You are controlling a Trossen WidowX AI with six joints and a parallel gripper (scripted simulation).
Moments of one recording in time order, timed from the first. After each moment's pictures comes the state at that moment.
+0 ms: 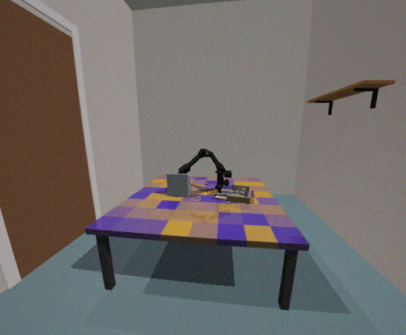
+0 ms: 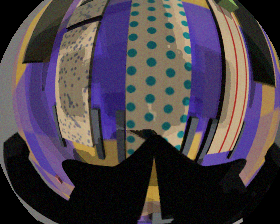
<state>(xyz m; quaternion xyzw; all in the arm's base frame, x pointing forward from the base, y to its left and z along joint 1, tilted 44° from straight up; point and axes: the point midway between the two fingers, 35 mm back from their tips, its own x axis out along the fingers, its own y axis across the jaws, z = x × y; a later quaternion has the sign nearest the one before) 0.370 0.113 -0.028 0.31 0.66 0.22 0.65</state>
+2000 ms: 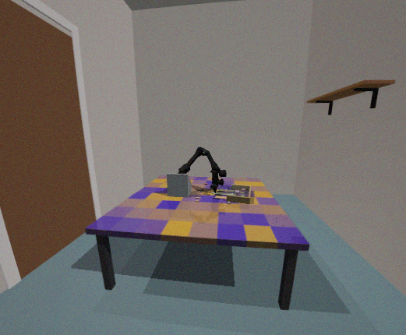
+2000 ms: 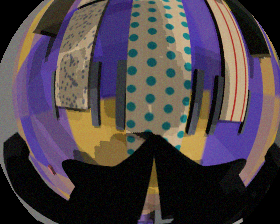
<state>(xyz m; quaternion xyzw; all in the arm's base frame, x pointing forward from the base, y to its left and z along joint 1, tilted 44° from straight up) 0.324 0.119 -0.026 0.31 0.65 0.22 0.65</state>
